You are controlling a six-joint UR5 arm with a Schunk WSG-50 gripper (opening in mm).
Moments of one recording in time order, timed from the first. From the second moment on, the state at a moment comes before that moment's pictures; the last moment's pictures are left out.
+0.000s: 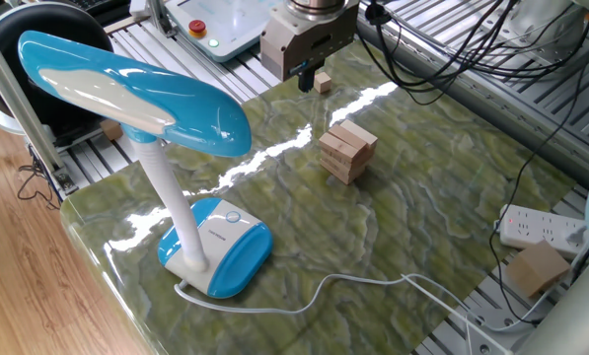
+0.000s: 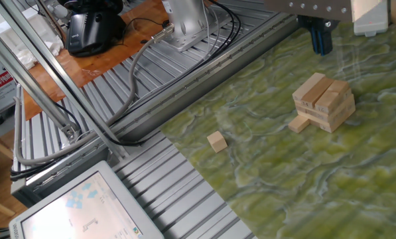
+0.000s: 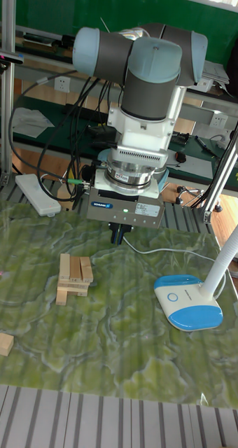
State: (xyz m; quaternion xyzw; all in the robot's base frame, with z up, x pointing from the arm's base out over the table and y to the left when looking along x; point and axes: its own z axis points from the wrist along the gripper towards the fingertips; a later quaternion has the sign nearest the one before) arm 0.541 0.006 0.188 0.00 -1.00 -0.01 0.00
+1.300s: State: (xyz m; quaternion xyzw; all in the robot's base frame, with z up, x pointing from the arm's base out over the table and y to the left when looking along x) arm 0.559 0.004 0.177 -0.01 -1.00 0.00 -0.03
